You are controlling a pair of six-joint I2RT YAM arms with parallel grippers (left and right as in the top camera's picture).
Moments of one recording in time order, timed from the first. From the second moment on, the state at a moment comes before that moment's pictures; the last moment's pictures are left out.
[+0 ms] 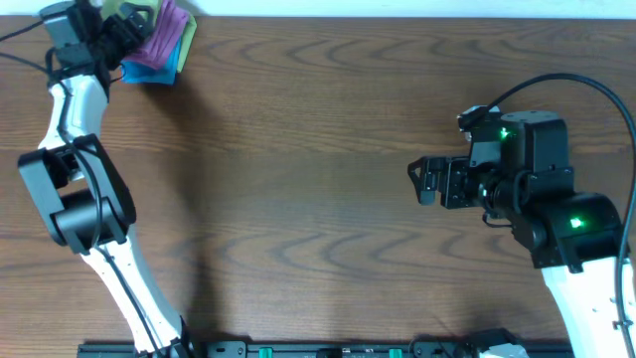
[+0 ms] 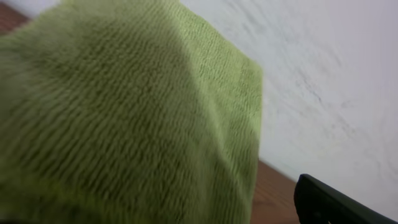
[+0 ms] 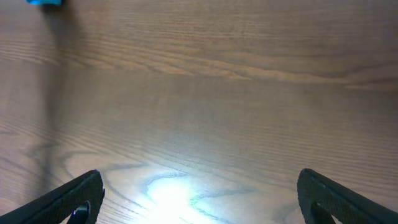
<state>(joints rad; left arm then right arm) 0.33 2.31 1.84 -0.05 0.53 -0.54 0.20 1.12 1.23 -1.01 -0.21 0.21</state>
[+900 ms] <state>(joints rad) 0.36 2.31 1.84 -0.24 0.68 -0.54 0.20 1.12 1.23 -0.98 -0.21 0.22</state>
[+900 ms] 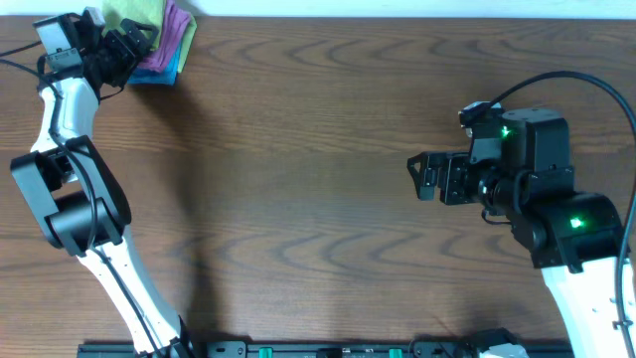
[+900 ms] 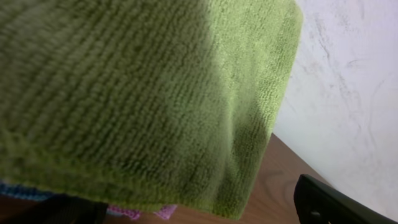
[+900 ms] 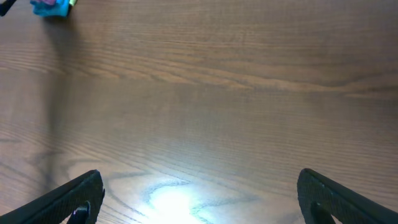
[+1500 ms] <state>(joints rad) 0.41 2.16 1.84 -0.45 0.68 -0.46 0.20 1.12 1.23 -0.98 -0.21 0.22</state>
